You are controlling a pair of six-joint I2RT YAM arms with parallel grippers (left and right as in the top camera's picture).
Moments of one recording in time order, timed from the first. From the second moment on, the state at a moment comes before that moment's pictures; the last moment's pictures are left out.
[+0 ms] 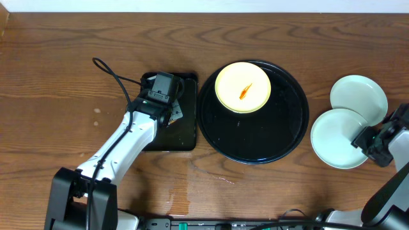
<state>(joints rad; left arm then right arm) -0.33 1.56 0.98 -0.58 -0.19 -0.64 -0.61 1.61 0.85 -0.58 0.05 0.14</state>
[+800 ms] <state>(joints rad) -0.33 1.56 0.98 -0.58 -0.19 -0.64 -0.63 1.58 0.75 -0.46 -0.06 0.13</state>
